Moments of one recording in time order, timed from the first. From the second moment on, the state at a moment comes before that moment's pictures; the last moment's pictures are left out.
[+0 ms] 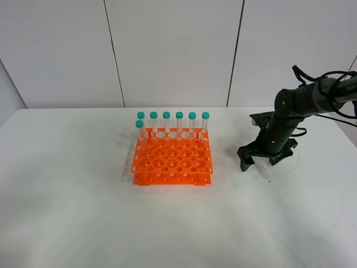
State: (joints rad) left arm -0.03 0.00 -0.49 0.00 1.05 0.01; right arm 0.13 2.14 -1.31 0.08 0.69 -0.11
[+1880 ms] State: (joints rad) left arm -0.03 0.00 -0.49 0.00 1.05 0.01; right arm 0.24 1.15 -0.88 0.47 0.81 -0.50
